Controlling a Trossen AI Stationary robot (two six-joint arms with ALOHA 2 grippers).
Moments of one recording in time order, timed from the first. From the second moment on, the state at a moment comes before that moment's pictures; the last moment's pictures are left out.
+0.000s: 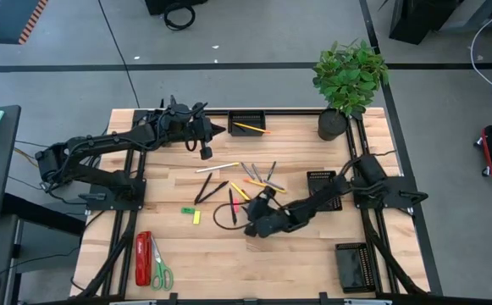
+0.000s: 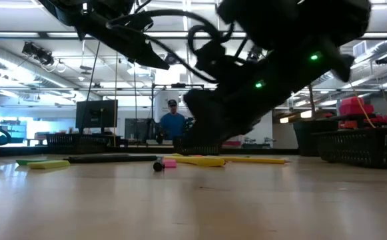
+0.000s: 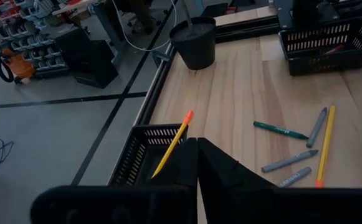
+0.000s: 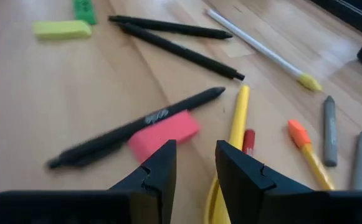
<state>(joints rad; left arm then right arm) 0.46 1.24 0.81 0.06 0.07 0.38 0.35 2.07 1.05 0.25 0.77 0.43</state>
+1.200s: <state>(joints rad) 0.46 1.24 0.81 0.05 0.07 0.39 0.36 2.12 1.04 0.04 0.88 0.71</state>
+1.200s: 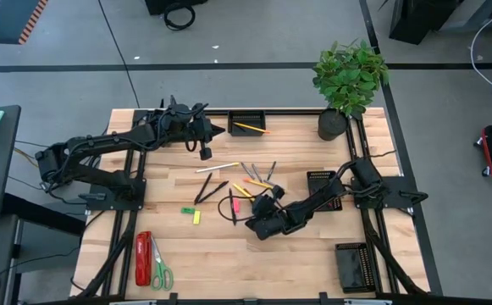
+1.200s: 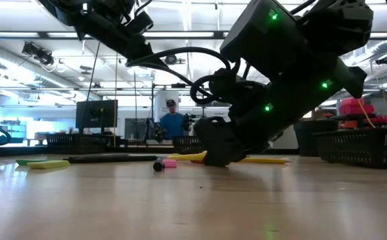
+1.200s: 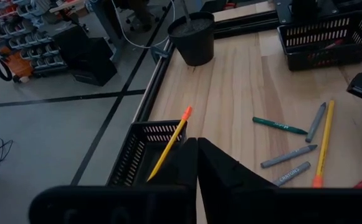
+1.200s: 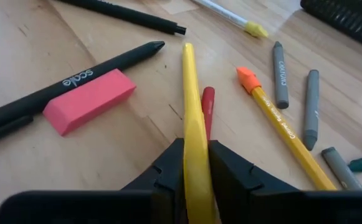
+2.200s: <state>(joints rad) 0.46 1.24 0.81 0.03 0.07 0.38 0.36 1.93 1.04 -0.13 0.88 0.66</state>
